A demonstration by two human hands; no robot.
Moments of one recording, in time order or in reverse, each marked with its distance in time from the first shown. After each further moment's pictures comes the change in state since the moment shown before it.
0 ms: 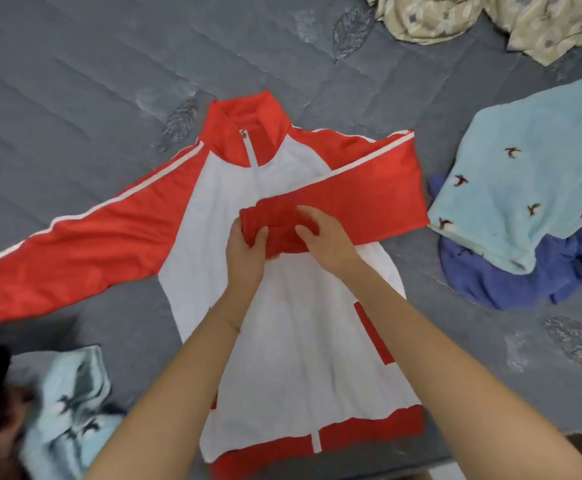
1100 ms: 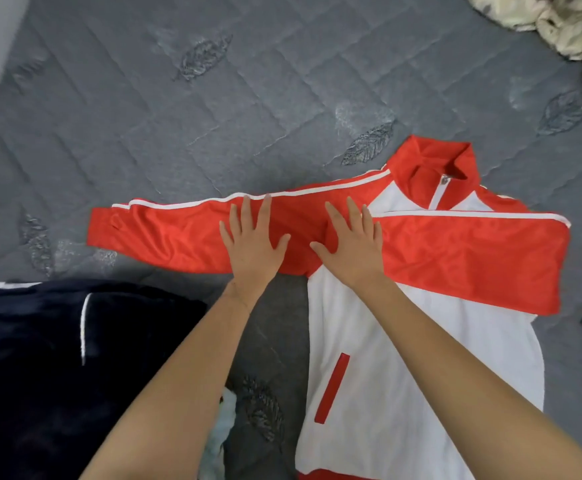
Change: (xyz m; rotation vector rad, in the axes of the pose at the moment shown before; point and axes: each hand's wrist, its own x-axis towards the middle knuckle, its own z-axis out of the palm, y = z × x) left_hand 0.078 -0.034 -0.264 0.989 0.241 0.082; right_hand 0.044 -0.156 0.203 -0.724 -0.050 -0.233
